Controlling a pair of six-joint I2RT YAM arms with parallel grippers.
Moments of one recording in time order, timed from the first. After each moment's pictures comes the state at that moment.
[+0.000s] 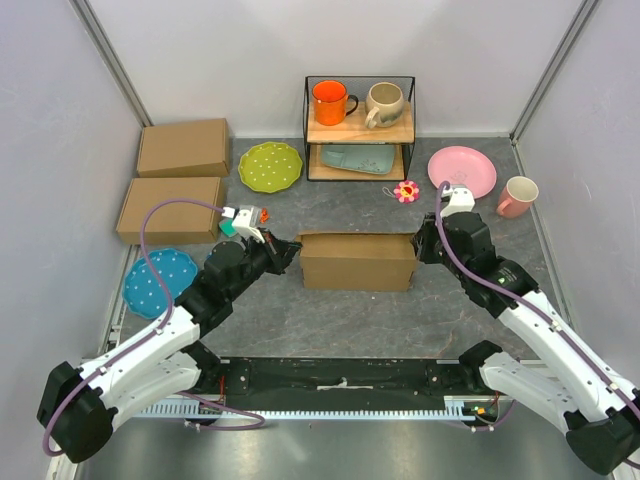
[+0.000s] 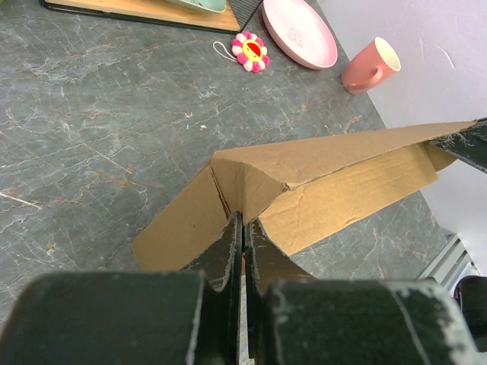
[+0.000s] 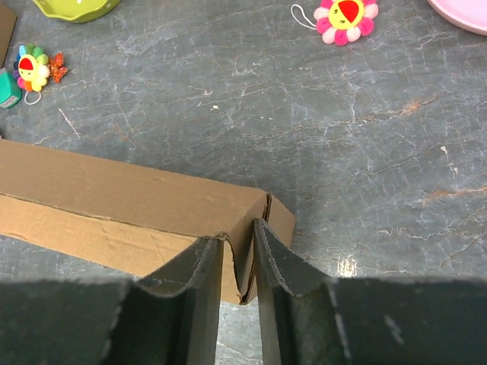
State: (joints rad) left arm -0.67 0.85 0.47 0.20 -0.03 -0.58; right arm 0.53 0.86 0.84 -0.49 0.20 0.40
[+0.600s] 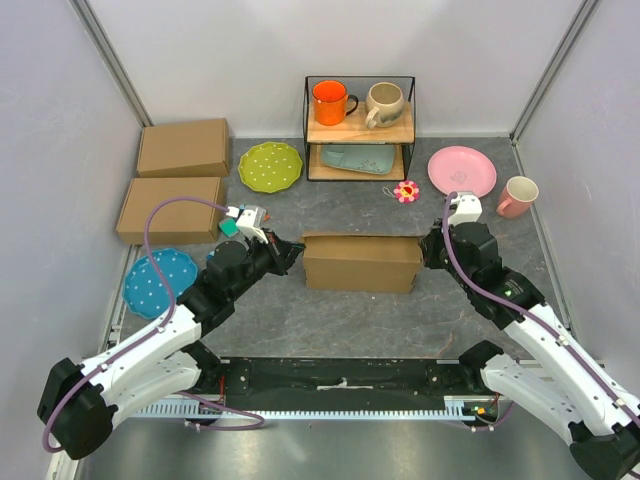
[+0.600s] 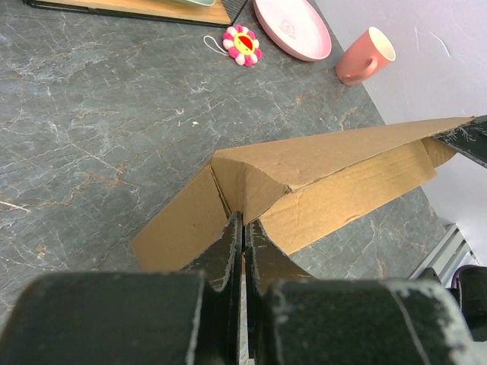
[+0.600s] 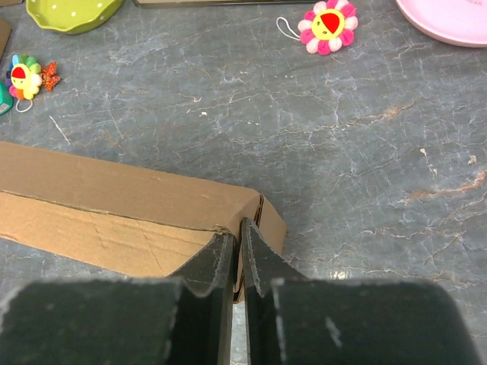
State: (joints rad) left arm -0.68 0.86 0.48 0.21 -0.02 -0.57; right arm 0.54 0.77 0.78 -0.48 0.25 0.38
